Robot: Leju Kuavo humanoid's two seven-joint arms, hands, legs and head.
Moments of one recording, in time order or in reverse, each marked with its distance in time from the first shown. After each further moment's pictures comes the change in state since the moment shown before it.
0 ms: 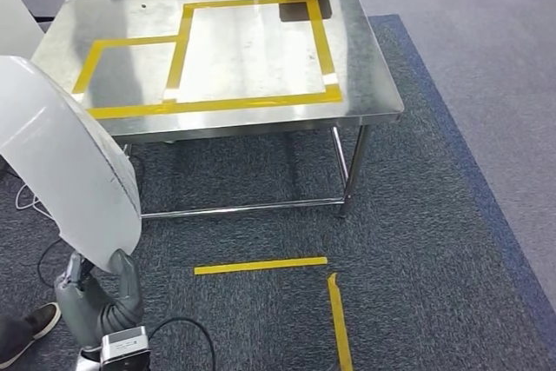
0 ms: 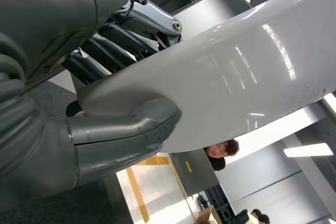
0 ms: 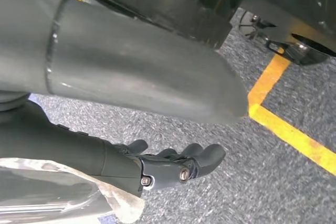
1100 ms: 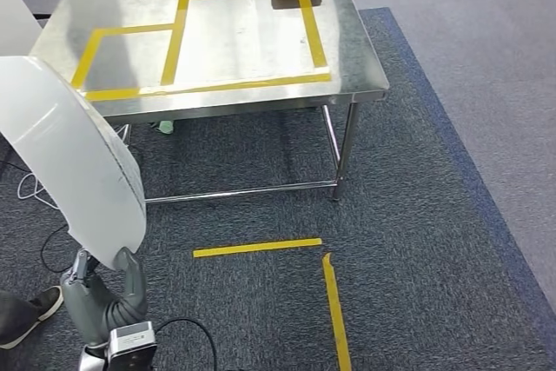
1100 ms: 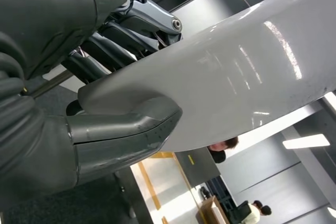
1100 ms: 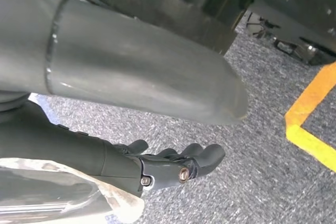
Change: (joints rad) left arm -0.011 -0.002 0.002 0.024 -0.013 0.000 0.002; right arm 0.001 0.005 0.024 0.002 0.011 -0.008 0.042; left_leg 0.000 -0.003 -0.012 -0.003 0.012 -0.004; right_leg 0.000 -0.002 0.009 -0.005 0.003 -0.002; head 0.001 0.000
